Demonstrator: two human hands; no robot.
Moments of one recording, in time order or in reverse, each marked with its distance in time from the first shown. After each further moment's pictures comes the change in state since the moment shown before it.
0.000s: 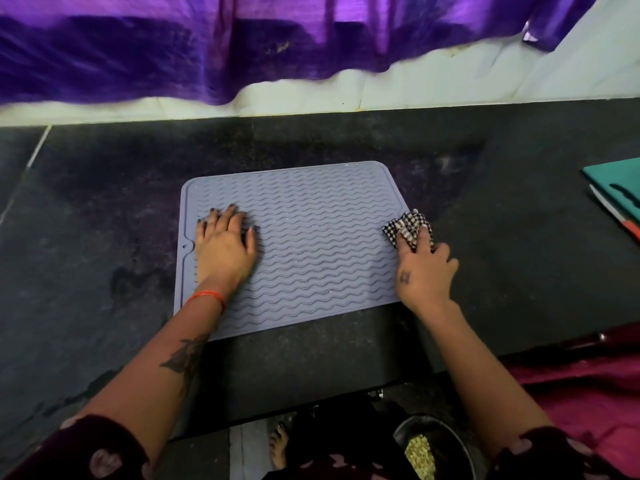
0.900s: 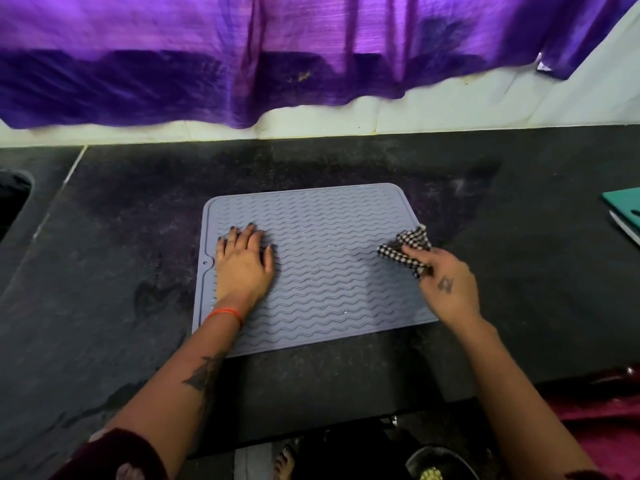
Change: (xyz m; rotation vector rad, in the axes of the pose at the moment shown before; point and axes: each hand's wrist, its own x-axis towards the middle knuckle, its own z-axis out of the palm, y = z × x) left_hand 0.000 -0.001 0.000 0.020 -0.024 -0.019; right_hand 0.008 0.011 -0.019 0.595 0.171 -0.105
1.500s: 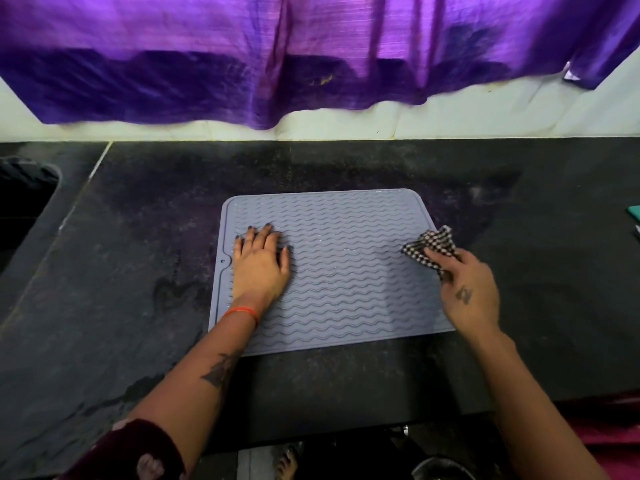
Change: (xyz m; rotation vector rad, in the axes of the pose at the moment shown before) left_hand 0.000 0.000 -0.001 -0.033 -0.004 -0.004; right_hand 0.008 0.012 0.012 -0.100 0.133 -0.105
